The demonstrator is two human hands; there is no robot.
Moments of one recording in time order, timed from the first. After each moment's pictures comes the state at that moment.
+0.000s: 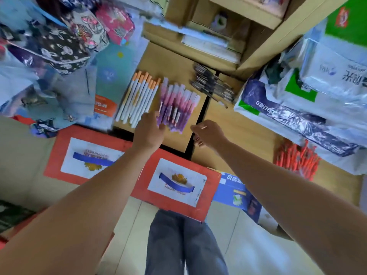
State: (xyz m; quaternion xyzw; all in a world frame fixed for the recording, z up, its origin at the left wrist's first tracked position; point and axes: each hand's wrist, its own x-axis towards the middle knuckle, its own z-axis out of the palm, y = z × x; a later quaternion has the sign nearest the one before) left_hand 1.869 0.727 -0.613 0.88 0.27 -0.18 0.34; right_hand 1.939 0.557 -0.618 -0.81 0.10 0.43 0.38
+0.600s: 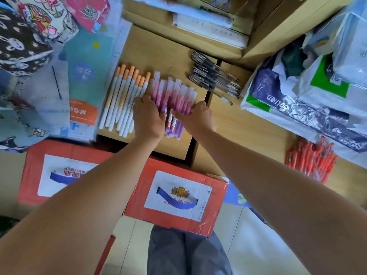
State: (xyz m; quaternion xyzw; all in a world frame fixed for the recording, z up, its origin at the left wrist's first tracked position) left_hand 1.926 0.727 -0.674 0.90 0.31 -0.12 0.28; right_hand 1.974 0.608 -0.670 -0.91 0.08 0.33 0.22
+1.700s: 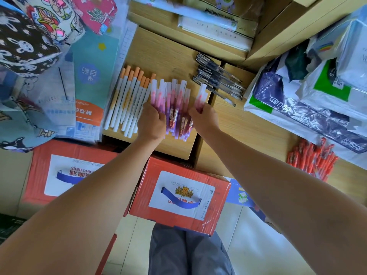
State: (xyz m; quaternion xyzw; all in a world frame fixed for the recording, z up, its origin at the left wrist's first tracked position) left_hand 1.921 0.732 -0.670 0.84 0.34 -0.15 0.39; right_hand 1.977 0.602 -0.676 -0.86 0.13 0.33 0.37
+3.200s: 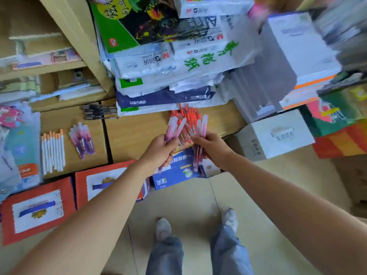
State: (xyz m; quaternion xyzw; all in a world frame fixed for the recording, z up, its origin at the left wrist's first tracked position) left_hand 1.795 0.409 -0.428 0.71 0.08 -0.36 0.59; right_hand 1.770 0.234 -0.434 -0.67 0.27 0.22 0.66
